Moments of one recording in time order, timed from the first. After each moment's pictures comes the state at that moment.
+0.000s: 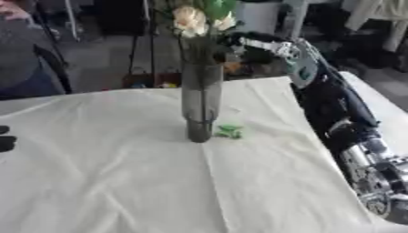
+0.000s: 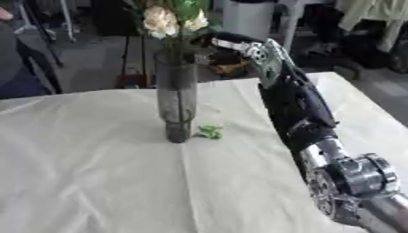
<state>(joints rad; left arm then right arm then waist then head) -0.11 0.41 -0.04 -1.74 0.10 -0.26 -0.06 -1.09 -0.31 -0.15 -0.71 0.87 -0.49 0.55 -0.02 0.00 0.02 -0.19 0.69</state>
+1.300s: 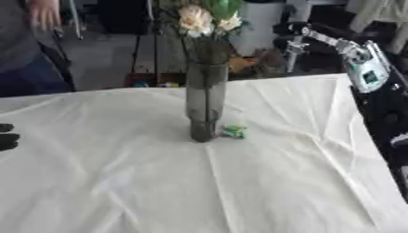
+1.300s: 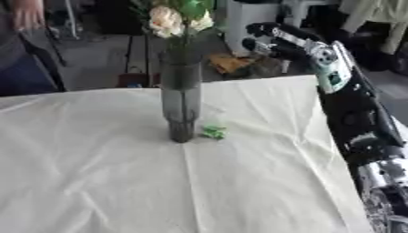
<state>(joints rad) -0.11 0.41 -0.03 -1.74 0.09 -0.27 -0.05 -0.91 -0.48 -0.17 -0.86 0.63 -0.50 0.52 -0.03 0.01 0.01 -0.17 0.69</state>
